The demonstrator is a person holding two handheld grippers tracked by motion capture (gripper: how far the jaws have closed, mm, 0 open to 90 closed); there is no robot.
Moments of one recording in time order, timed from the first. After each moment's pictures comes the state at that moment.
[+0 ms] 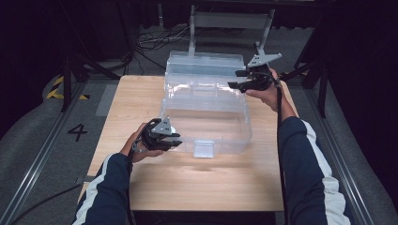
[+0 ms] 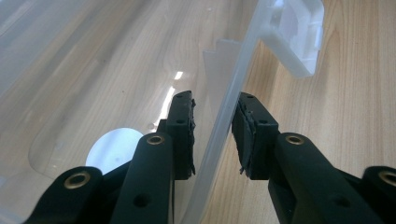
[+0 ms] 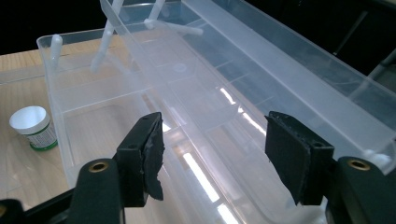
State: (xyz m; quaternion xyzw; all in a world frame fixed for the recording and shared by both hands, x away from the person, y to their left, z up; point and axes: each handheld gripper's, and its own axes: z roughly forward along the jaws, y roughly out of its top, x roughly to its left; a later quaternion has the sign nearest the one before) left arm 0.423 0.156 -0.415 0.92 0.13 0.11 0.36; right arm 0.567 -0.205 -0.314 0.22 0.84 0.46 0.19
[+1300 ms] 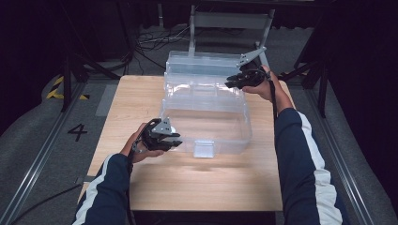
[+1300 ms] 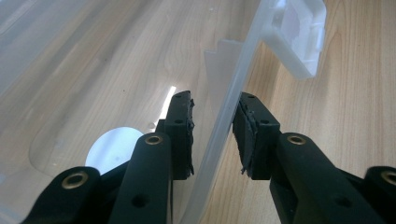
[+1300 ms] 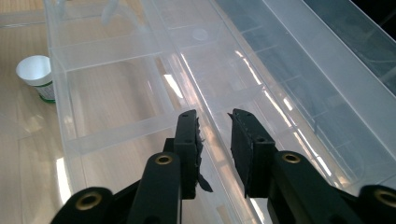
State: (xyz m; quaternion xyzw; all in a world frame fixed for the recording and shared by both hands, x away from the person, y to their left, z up) left arm 0.422 0.155 -0.415 0.91 0.14 0.11 0.37; right arm 0.584 -0.187 -0.307 0.16 0.90 0.37 0.15
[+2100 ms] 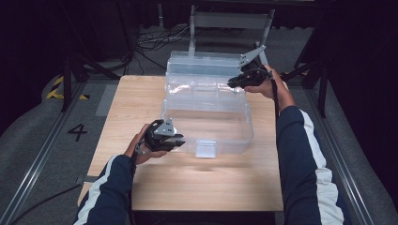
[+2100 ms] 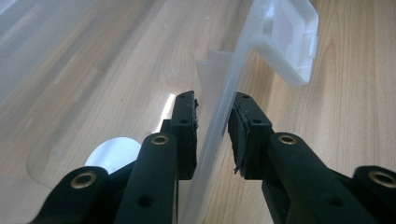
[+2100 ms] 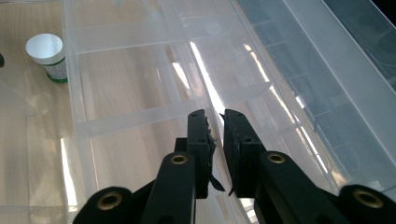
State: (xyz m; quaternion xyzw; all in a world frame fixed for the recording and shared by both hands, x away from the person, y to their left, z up) left arm 0.419 0.146 -0.416 0.91 0.13 0.11 0.38; right arm 0.582 -0.192 -0.298 0.13 0.92 0.34 0.14
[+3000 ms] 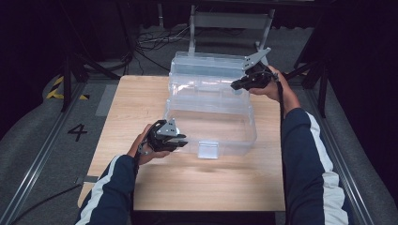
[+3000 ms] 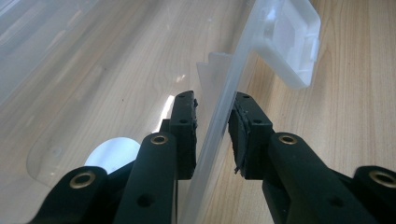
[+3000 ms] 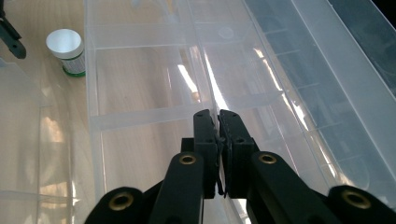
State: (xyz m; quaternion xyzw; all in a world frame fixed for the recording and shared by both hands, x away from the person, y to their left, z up) left arm 0.418 0.139 -0.416 0.91 0.13 0.11 0.38; right arm 0.569 -0.200 -0.295 0.10 0.92 0.35 0.14
